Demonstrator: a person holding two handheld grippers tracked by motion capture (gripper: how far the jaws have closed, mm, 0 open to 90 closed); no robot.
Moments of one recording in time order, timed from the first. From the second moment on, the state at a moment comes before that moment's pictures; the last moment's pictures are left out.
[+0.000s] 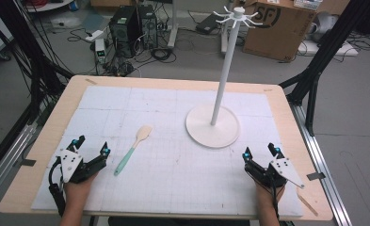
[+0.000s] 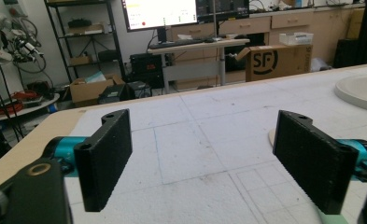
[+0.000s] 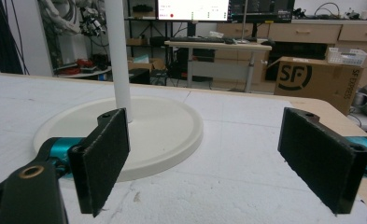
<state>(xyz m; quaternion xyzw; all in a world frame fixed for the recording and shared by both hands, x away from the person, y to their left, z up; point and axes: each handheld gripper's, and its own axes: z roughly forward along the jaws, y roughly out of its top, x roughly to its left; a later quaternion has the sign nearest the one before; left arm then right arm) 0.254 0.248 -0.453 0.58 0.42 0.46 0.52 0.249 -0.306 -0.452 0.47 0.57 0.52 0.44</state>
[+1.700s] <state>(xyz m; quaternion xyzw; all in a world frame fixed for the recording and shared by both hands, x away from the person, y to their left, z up) 0.268 0.208 -0.448 0.75 0.39 0.31 0.44 0.250 -0.303 -0.451 0.45 0.59 0.51 0.44</state>
